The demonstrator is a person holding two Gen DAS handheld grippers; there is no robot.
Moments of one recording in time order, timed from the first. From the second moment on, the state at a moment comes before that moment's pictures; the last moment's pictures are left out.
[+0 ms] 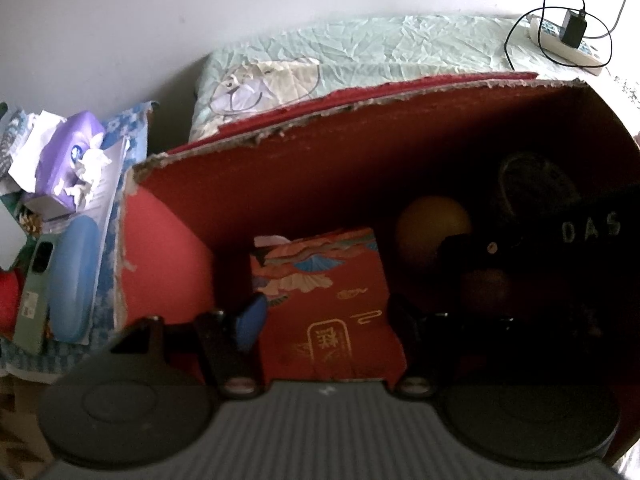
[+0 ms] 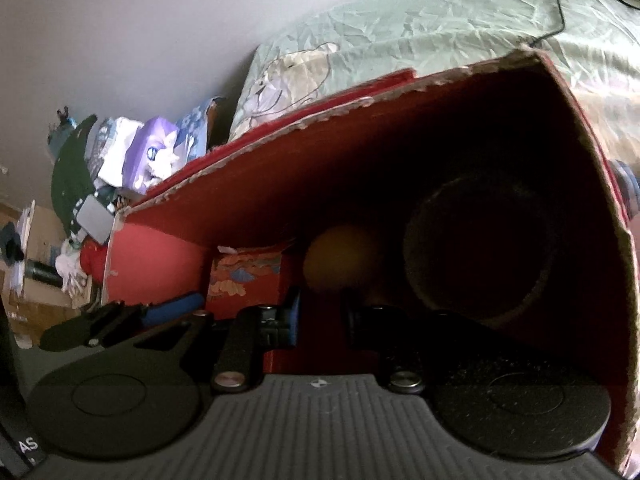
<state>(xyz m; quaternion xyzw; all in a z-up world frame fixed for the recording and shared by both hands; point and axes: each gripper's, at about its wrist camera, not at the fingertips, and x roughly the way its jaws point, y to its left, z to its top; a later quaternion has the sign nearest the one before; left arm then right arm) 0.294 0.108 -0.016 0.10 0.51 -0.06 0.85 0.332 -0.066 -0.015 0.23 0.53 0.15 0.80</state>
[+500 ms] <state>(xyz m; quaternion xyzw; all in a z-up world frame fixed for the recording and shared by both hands) 0.293 0.109 -0.017 0.10 0.51 -0.05 0.85 0.330 -0.058 -0.011 0.20 0.49 0.13 0.84</state>
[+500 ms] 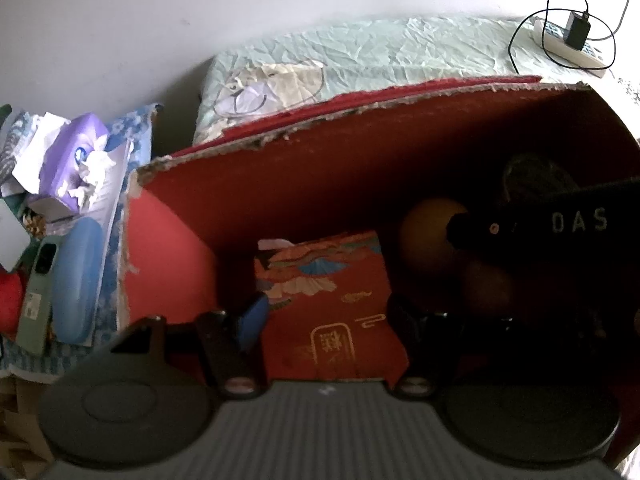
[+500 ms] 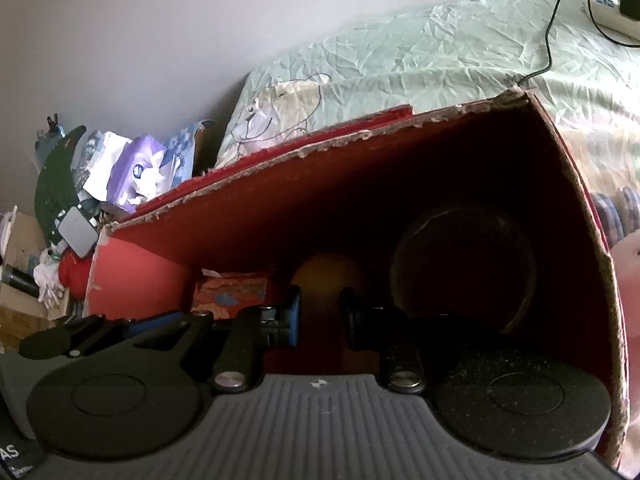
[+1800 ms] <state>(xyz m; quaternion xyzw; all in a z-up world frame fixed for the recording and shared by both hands) 0.285 0.109 -0.005 0.10 0.47 -0.05 0.88 0.303 -0.066 0.011 0.20 0.40 0.13 0.89</state>
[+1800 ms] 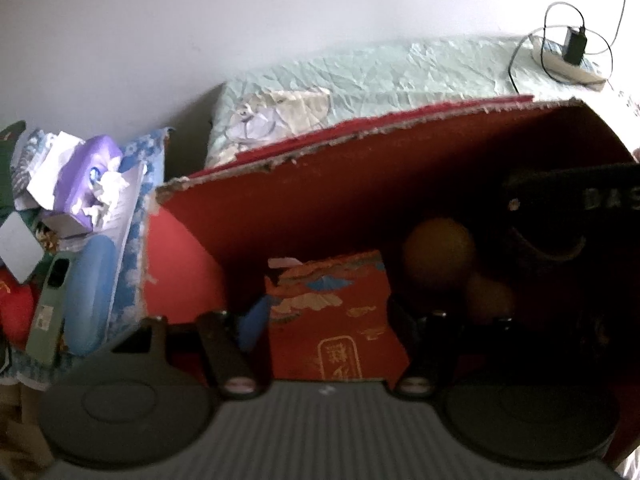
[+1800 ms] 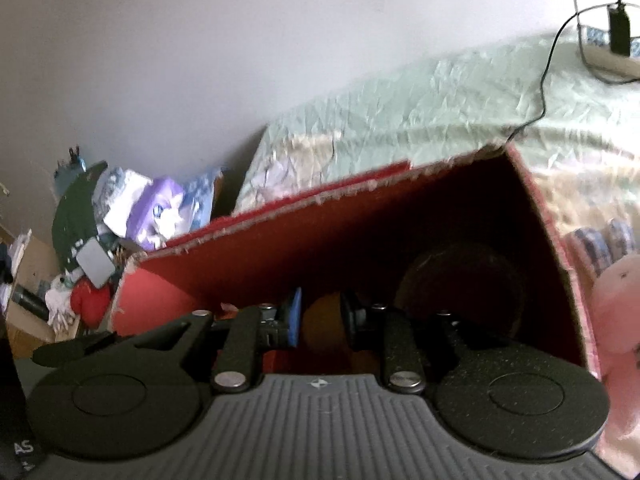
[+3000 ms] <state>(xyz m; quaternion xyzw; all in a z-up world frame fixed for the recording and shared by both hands) 0.088 0.107 0.050 -0.02 0.43 -0.04 0.90 0.162 -0.094 0.043 0.15 0.35 0.35 0.86</state>
